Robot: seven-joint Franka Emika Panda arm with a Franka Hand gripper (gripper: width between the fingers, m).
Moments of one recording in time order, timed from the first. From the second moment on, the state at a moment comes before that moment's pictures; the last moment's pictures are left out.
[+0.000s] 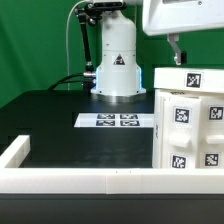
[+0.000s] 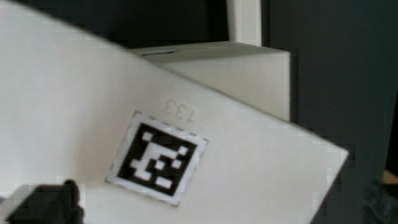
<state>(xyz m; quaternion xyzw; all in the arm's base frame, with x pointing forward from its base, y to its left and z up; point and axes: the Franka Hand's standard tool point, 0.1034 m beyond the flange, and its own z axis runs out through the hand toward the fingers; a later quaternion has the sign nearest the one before) 0.607 0.101 0.180 -1.00 -0.04 0.01 0.06</state>
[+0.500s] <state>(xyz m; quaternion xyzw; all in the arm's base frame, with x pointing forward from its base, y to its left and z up) 0.604 0.104 0.172 -0.95 -0.30 0.00 0.04</state>
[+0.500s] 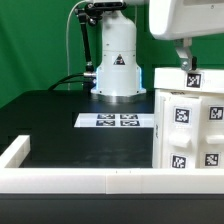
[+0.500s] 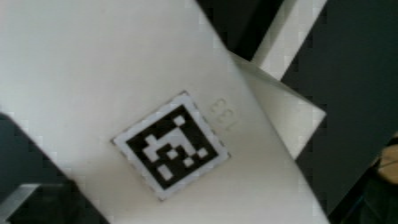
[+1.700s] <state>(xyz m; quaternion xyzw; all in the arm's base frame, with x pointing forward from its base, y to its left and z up) 0.598 0.087 0.160 -0.90 -0.44 0.00 0.03</state>
